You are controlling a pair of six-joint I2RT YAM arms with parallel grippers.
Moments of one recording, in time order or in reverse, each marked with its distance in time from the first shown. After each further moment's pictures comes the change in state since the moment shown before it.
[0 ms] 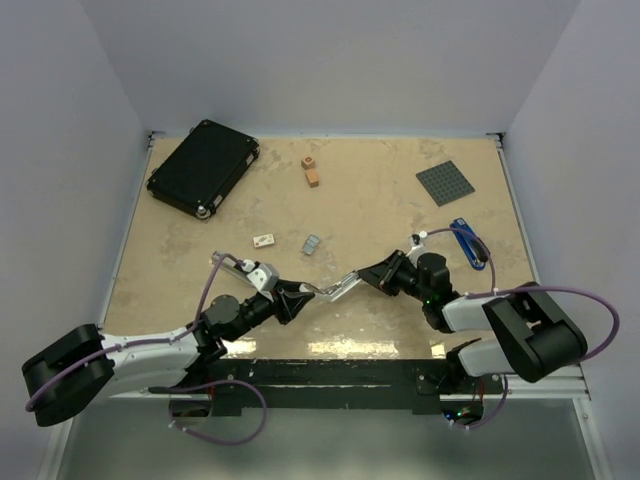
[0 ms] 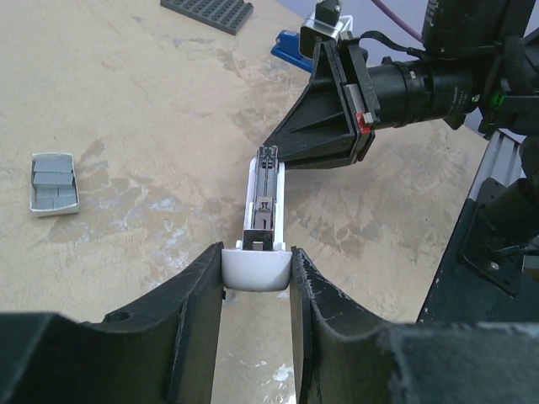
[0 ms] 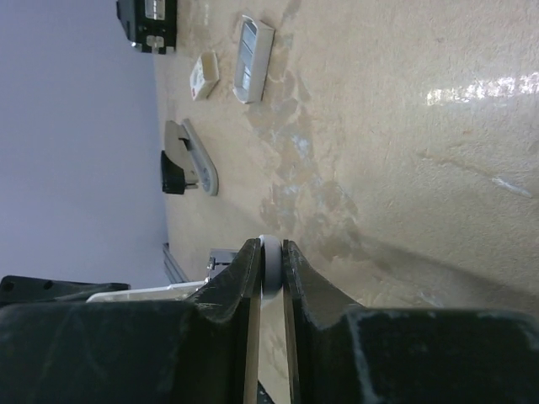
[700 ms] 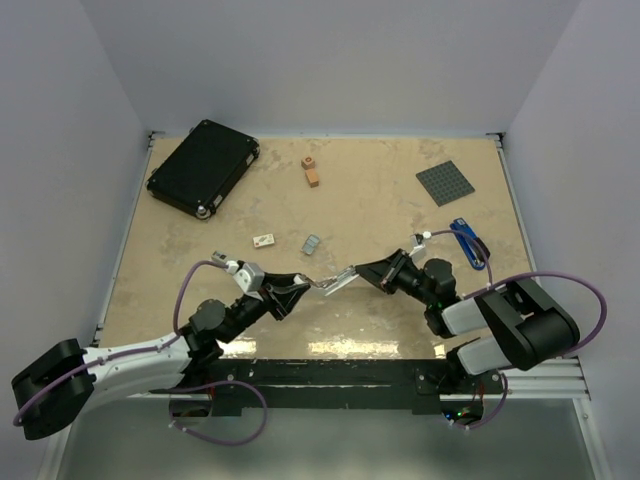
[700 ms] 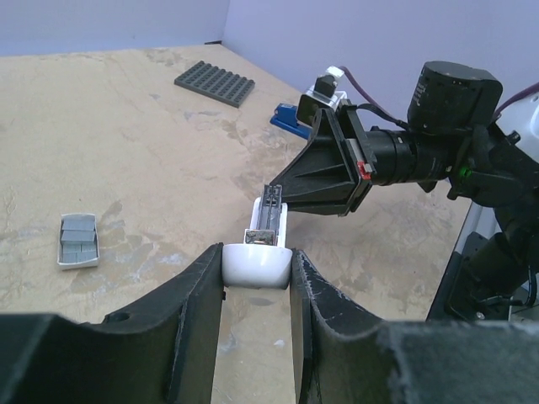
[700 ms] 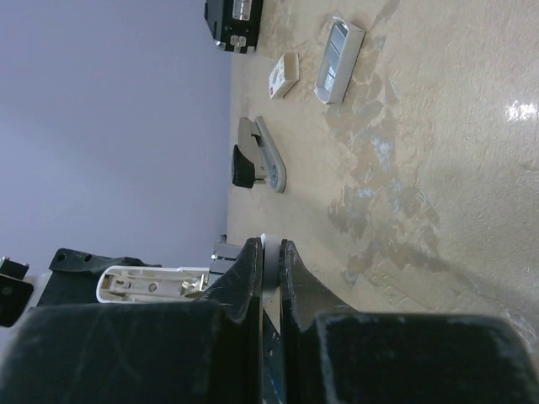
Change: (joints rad) left arm -0.007 -0.140 -0.010 0.027 -0.058 0.019; right arm -0.009 0.079 -0.060 0.314 -0.071 0.122
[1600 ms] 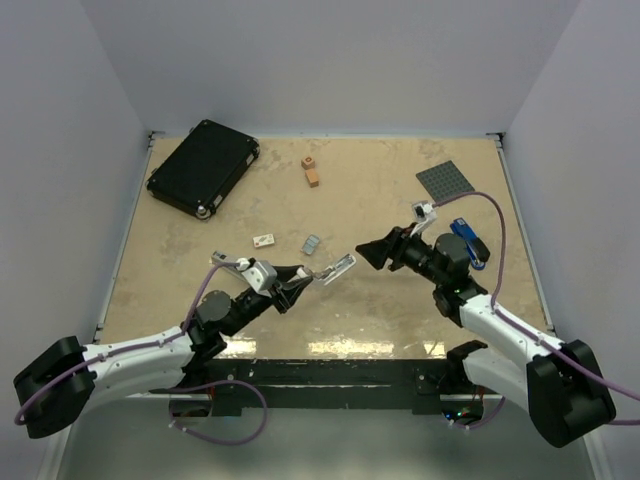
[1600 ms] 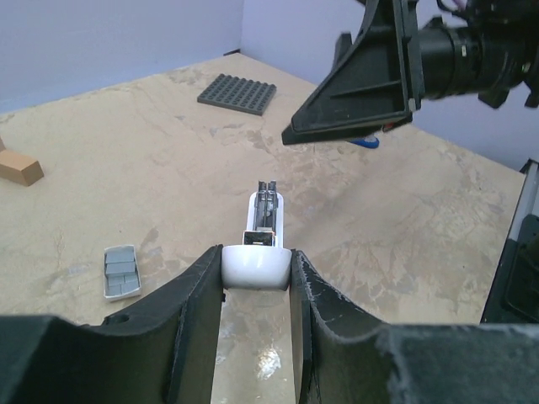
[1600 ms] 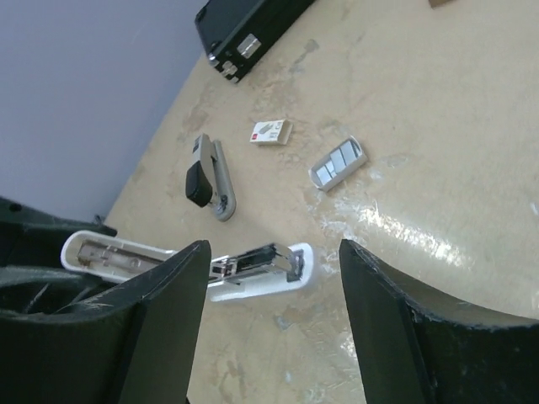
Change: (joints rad) left arm 0.014 0.038 0.068 -0.048 0.022 0.168; right arm -0.029 -0.409 0.224 -0.586 0.007 -0.552
